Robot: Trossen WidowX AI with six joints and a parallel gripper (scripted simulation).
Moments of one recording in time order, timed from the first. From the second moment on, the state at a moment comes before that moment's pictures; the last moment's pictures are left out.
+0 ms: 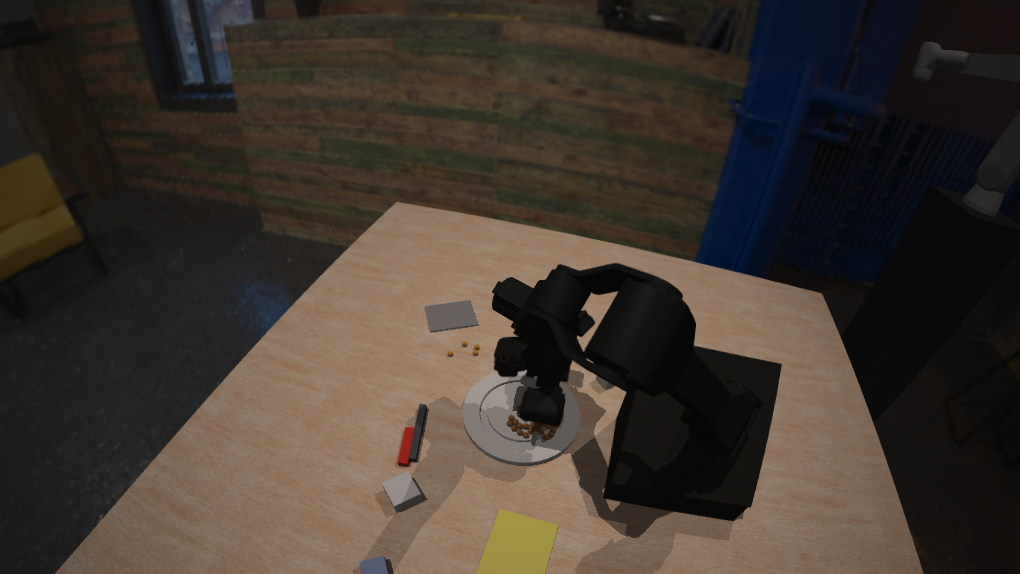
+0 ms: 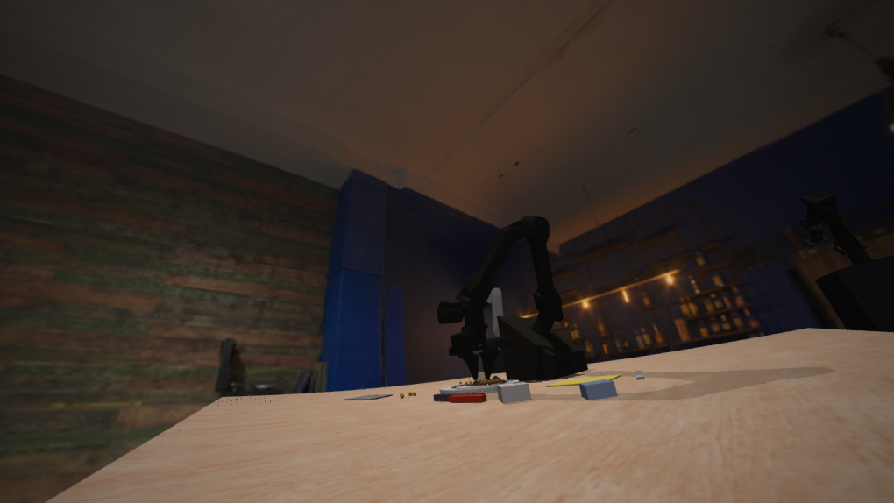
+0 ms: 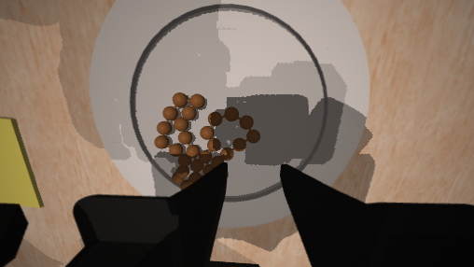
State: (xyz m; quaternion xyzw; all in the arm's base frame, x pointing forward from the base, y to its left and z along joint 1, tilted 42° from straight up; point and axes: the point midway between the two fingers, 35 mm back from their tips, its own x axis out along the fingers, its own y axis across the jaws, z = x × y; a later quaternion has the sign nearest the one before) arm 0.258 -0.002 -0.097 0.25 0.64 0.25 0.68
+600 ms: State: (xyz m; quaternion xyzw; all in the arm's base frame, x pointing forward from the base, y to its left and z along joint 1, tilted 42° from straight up) arm 0.258 -0.007 -0.090 0.26 0.64 0.24 0.68
